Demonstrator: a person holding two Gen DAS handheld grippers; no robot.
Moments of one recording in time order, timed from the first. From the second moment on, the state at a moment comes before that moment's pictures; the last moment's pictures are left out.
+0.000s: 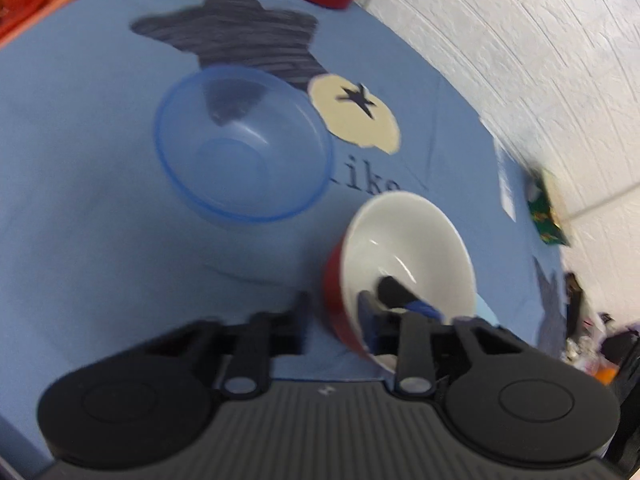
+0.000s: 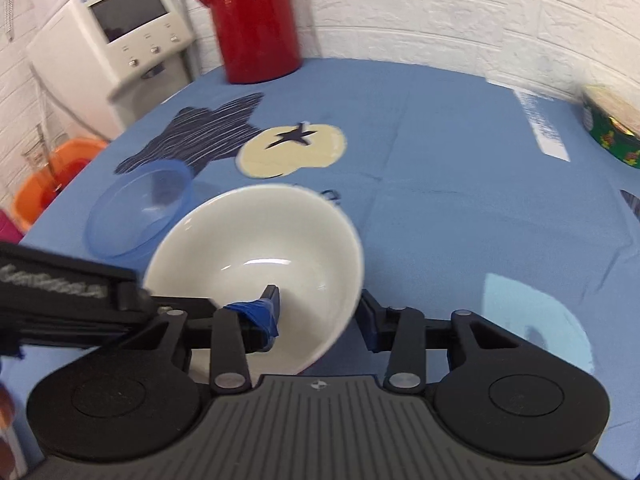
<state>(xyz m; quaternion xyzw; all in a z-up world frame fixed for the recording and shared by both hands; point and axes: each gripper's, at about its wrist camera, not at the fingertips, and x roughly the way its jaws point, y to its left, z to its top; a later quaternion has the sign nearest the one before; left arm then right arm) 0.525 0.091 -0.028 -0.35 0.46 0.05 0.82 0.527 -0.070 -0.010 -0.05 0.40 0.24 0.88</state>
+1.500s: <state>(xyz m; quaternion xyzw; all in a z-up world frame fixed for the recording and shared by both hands) 0.265 -0.029 0.016 -0.13 0.49 -0.12 0.86 0.227 -0.167 -0.001 0.03 0.38 0.19 0.91</state>
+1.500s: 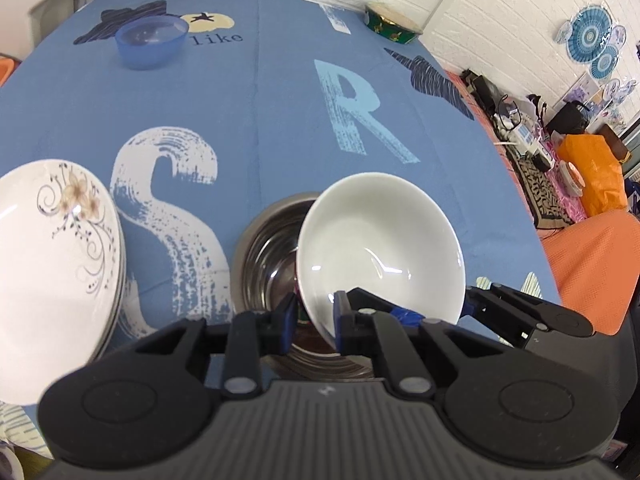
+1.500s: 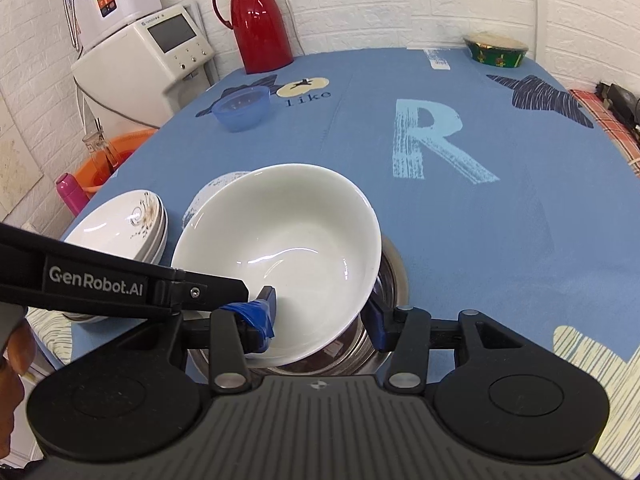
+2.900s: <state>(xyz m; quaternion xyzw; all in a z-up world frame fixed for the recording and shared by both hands) 0.291 0.062 0.044 -0.15 0.45 -0.09 0.88 0.263 -0.149 0.038 0.07 0.36 0.21 0.91</state>
